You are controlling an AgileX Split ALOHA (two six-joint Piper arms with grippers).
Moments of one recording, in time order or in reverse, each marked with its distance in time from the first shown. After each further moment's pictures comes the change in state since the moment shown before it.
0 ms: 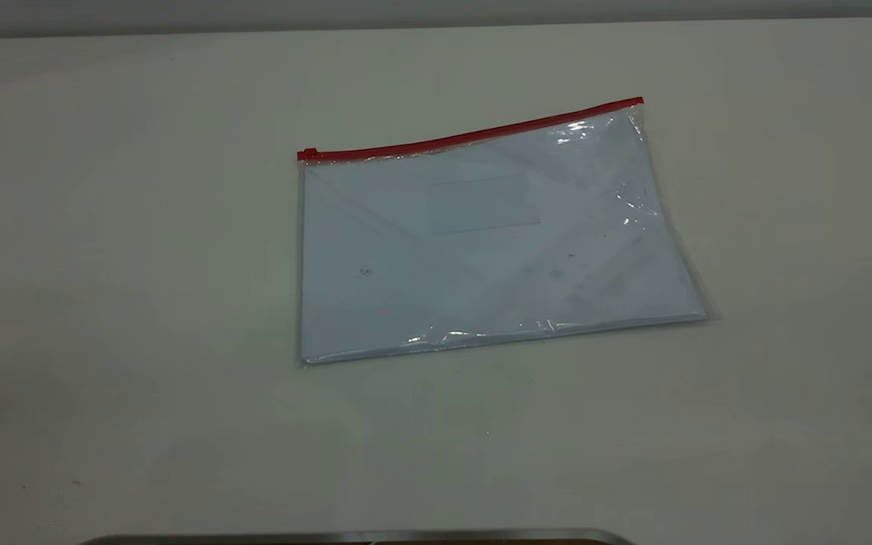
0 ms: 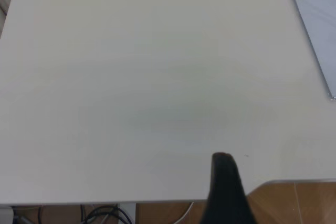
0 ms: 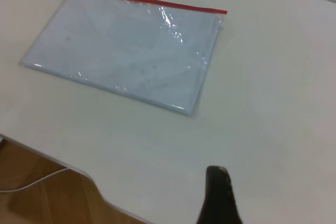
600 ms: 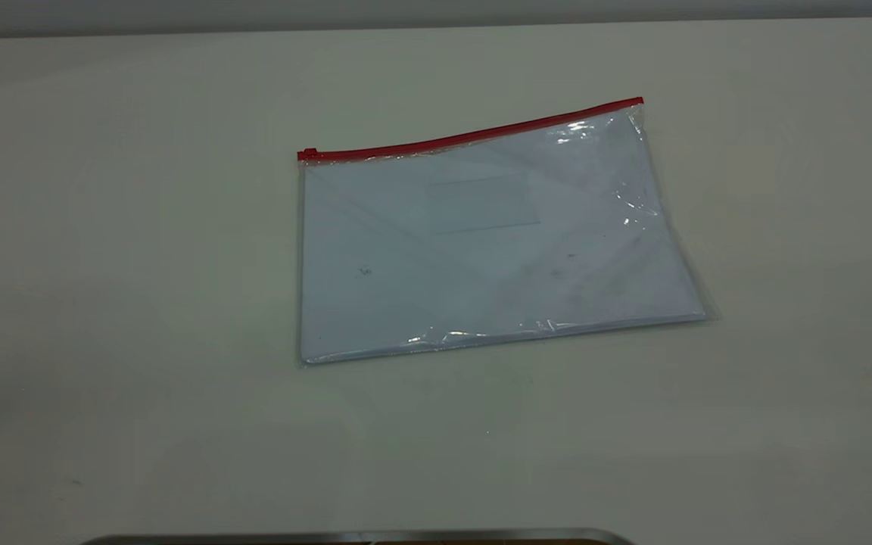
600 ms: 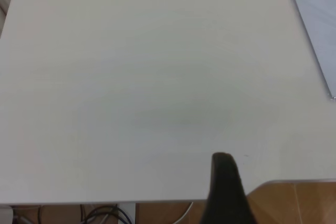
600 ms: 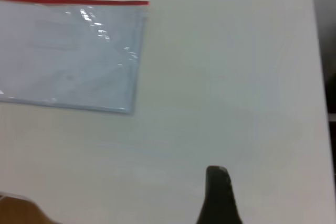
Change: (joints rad) left arm 0.000 0.000 0.000 0.000 0.001 -0.001; right arm -0.227 0.000 0.000 -0.048 -0.001 0.000
